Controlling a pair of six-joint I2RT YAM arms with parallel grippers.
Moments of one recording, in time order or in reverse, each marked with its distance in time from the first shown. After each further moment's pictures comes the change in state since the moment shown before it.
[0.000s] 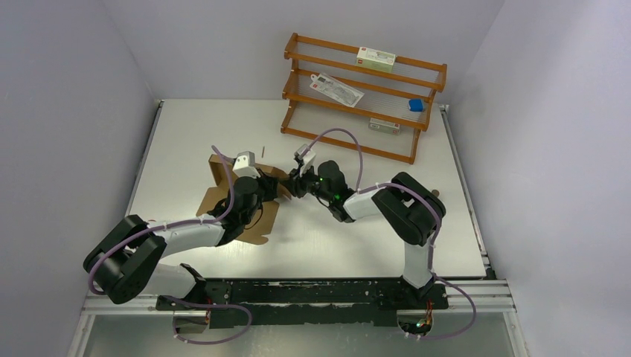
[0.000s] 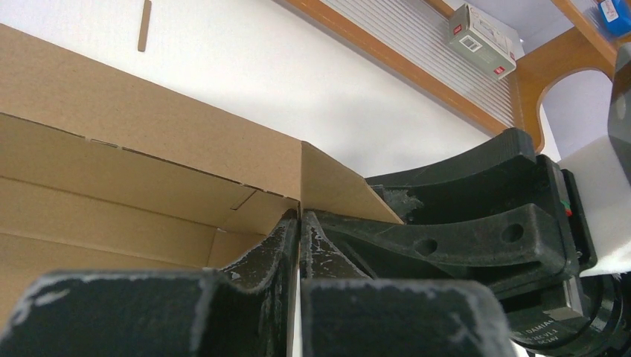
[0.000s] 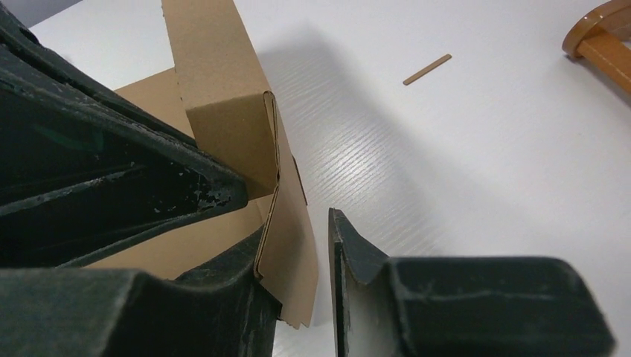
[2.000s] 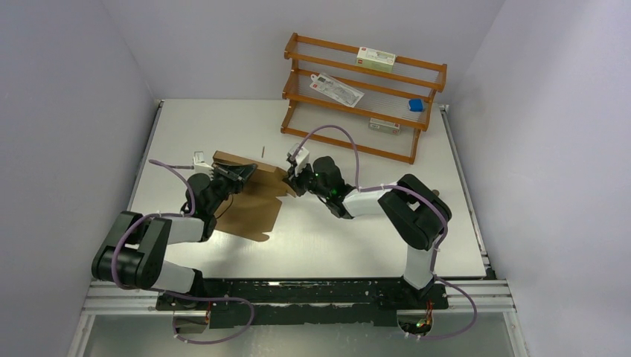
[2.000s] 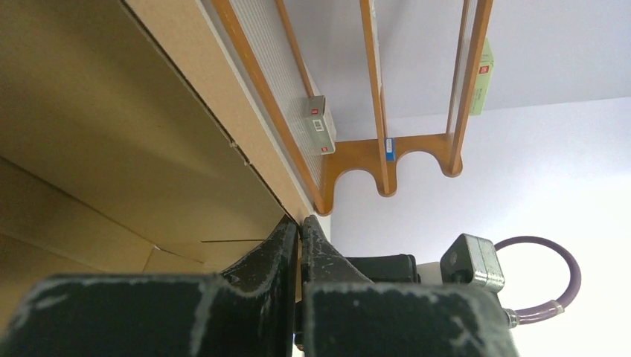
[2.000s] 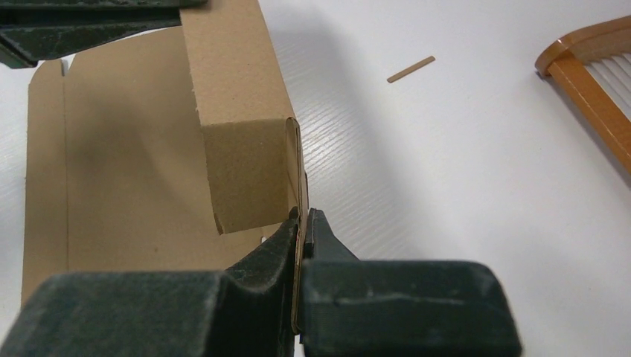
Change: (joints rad) left arm 0.499 0.070 -0.156 0.404 0.597 -0.626; right arm 0.009 -0.050 0.055 -0.185 0.029 -0.173
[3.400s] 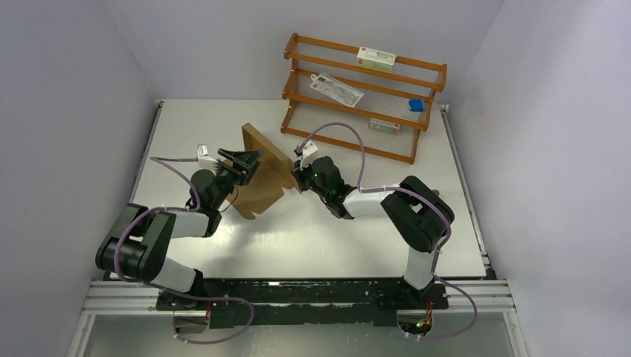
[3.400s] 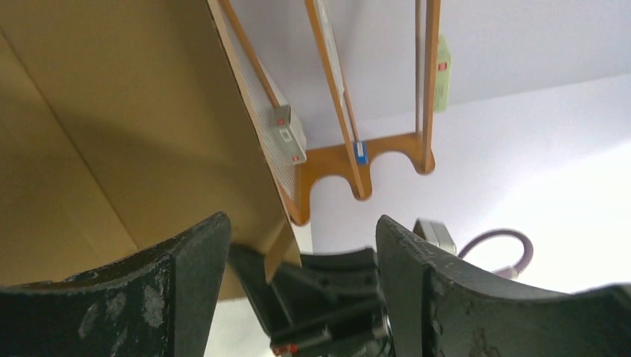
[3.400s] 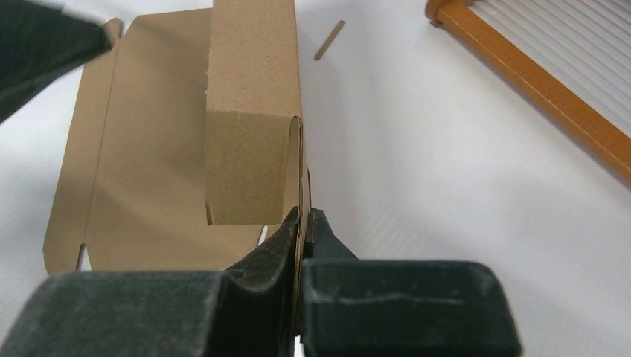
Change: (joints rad) left arm -0.077 0.039 0.029 0.105 -0.049 -0.006; right arm 0.019 -0.028 0.005 -0.060 0.310 0.144
